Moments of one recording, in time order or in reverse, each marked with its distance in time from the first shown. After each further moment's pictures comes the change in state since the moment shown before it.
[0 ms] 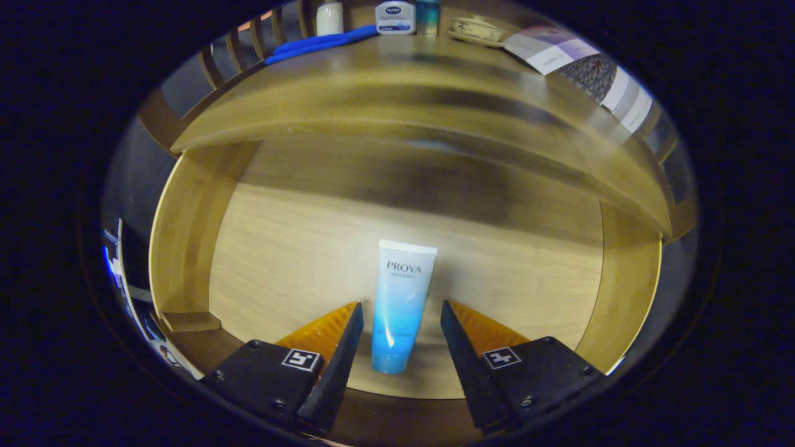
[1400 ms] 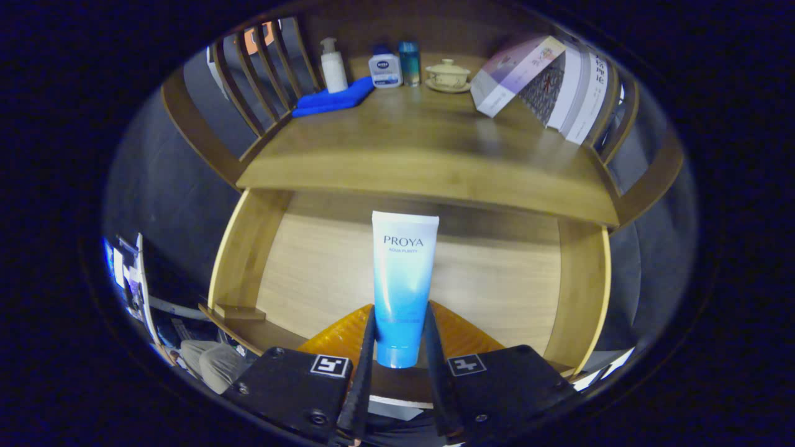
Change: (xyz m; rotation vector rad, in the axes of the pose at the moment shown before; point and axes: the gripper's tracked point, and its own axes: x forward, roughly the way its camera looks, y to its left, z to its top) arm -0.117 -0.012 0.010 0.035 -0.214 0.085
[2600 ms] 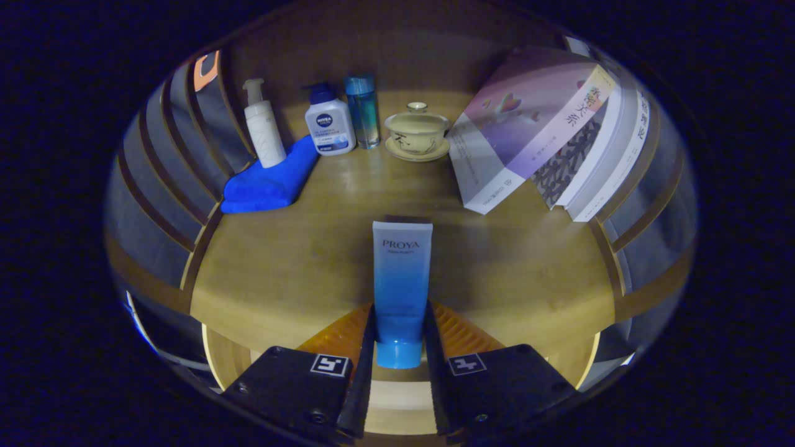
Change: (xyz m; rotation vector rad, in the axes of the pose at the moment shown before) arm 0.070 -0.021 0.160 0.118 -0.157 -0.112
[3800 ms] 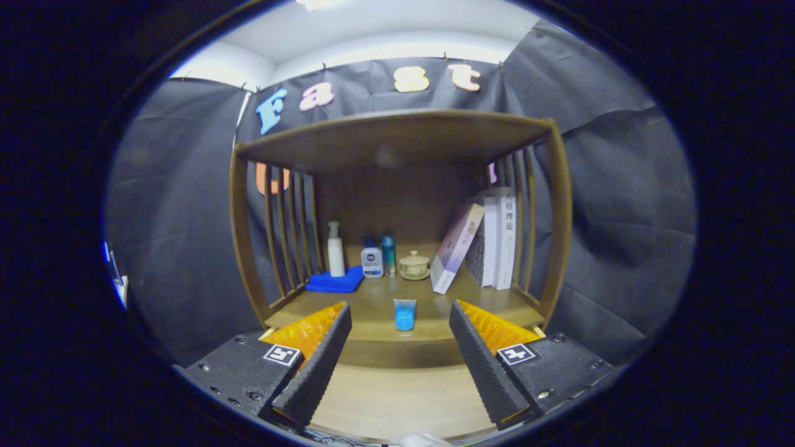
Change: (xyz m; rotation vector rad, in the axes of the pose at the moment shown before) arm -0.221 -0.009 -0.113 0.032 -0.908 0.094
